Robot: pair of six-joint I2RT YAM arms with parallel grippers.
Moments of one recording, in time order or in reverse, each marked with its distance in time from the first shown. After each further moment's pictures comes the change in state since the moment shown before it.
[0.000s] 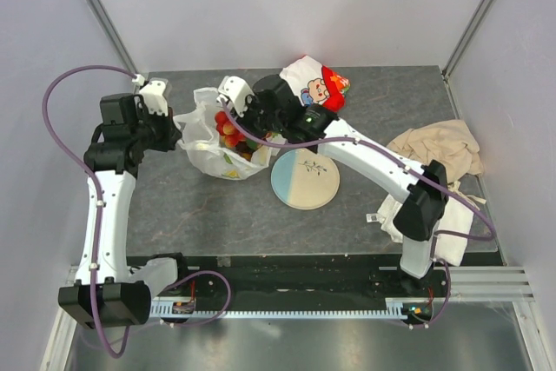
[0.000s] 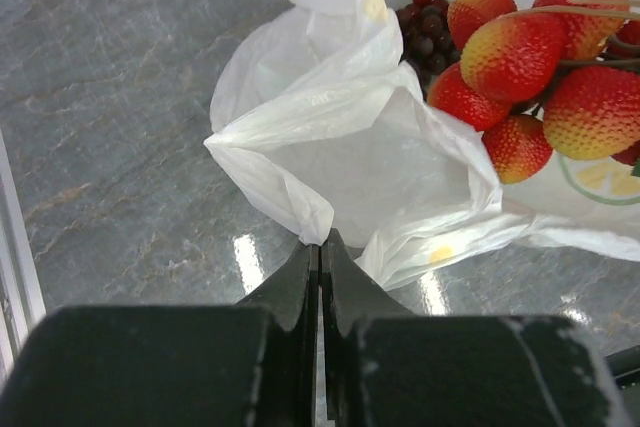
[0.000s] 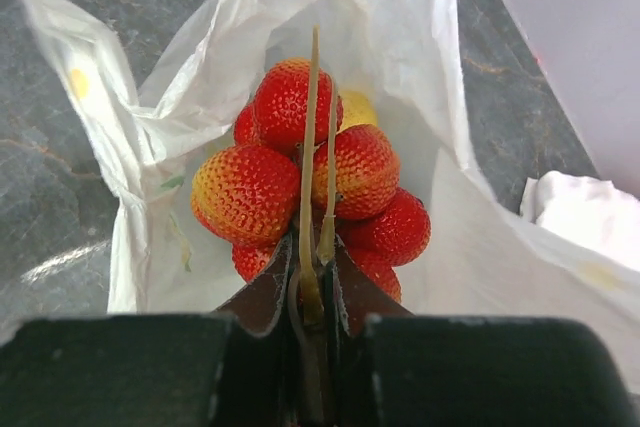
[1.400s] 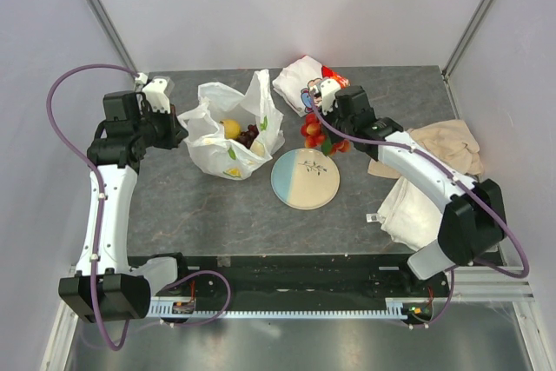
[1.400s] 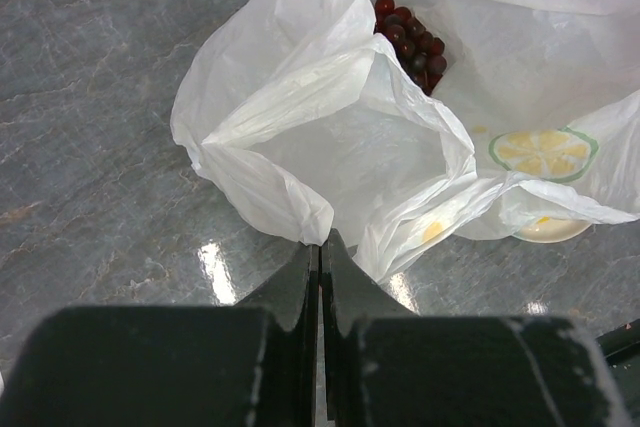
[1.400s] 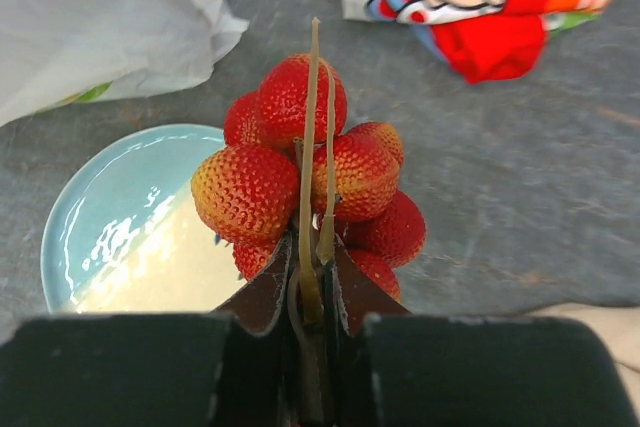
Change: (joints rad) left arm 0.000 0.031 -0.001 0.032 0.079 -0.047; right arm -0.387 -0.376 -0.610 0.102 0.068 0.171
